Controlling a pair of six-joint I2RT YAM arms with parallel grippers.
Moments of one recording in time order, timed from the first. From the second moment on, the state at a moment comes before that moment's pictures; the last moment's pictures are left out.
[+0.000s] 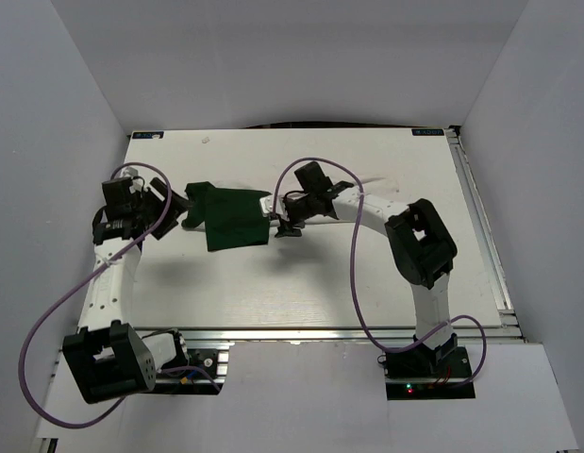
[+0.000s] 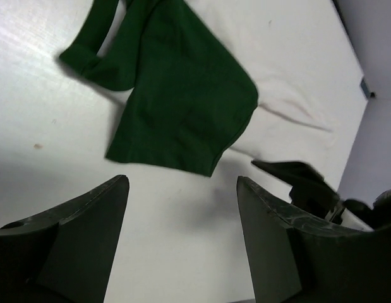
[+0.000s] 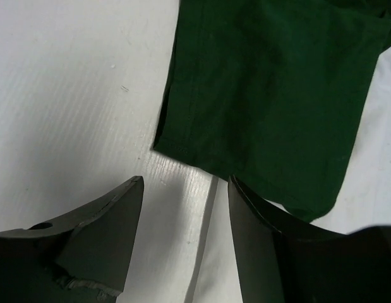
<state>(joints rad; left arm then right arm) 0.21 1.16 0.95 -0.48 0.35 -0.64 0.68 2.03 1.47 -0.32 -0.79 -1.10</state>
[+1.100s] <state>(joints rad) 0.21 1.35 0.63 -0.40 0.36 -0.56 0.80 2.17 1.50 -0.18 -0.61 -1.03</state>
